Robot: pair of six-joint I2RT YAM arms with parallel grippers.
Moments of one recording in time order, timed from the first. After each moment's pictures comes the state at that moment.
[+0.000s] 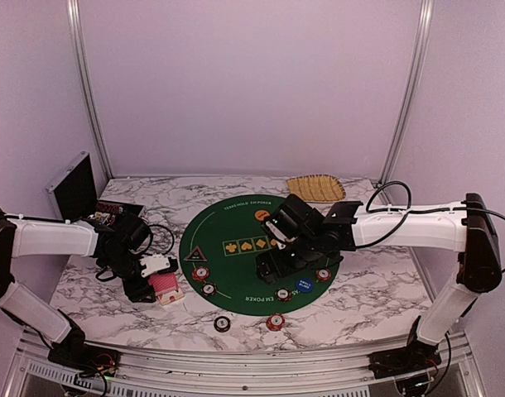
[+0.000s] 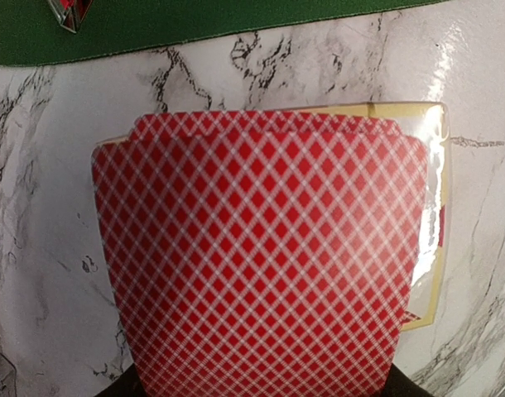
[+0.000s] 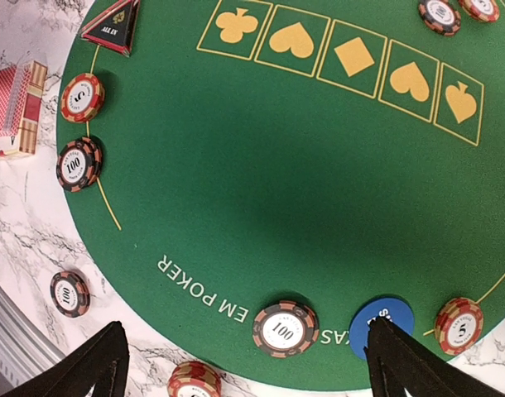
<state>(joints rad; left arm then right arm) -0.51 1.44 0.70 -0.62 0.10 0.61 0.98 1.65 1.21 -0.62 0.09 0.46</state>
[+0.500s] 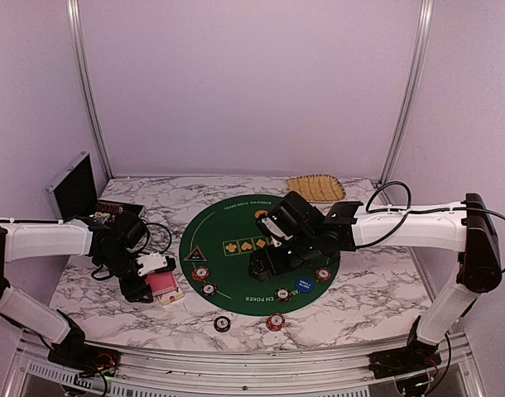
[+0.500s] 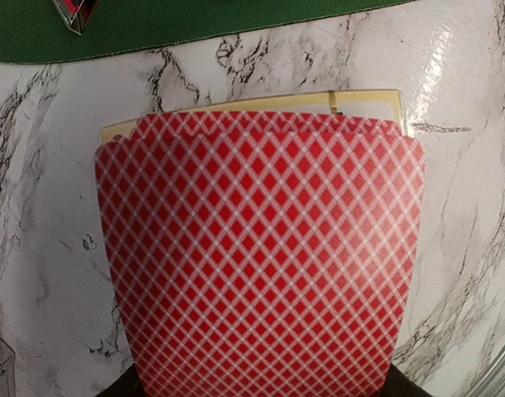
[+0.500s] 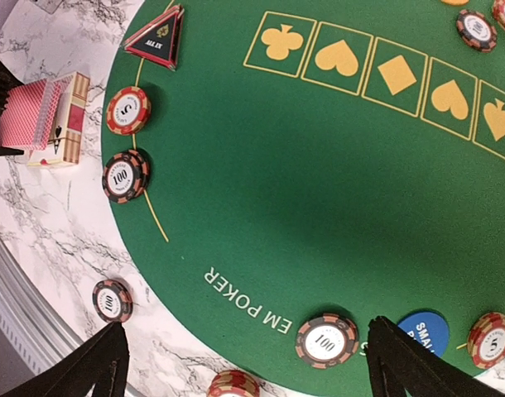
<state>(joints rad) -0.51 1.38 0.71 -0.69 0.11 0.61 0.98 1.65 1.21 -0.55 0.01 0.49</state>
